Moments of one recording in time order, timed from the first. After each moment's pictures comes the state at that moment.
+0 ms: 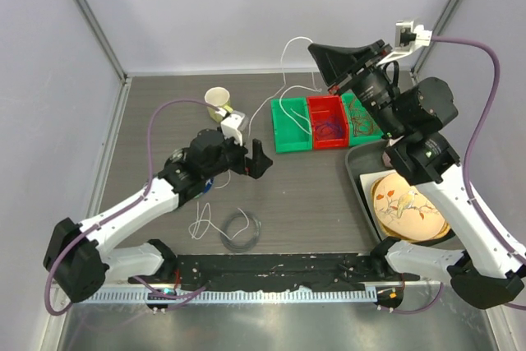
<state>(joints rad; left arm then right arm) -0.71 1.18 0.81 -0.02 0.10 -0.34 0.64 1.08 1.44 0.07 -0.03 0.41</state>
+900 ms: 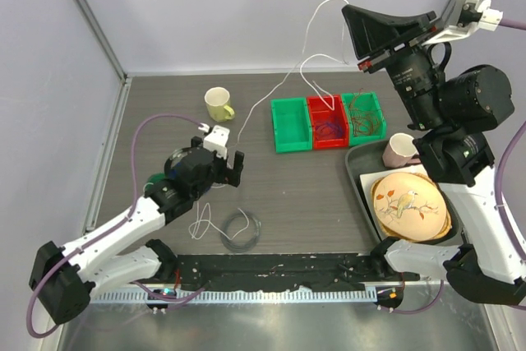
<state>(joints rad) -0.73 0.94 0.65 -0.13 -0.27 -0.16 0.64 1.15 1.76 -0.03 0.04 0.29</state>
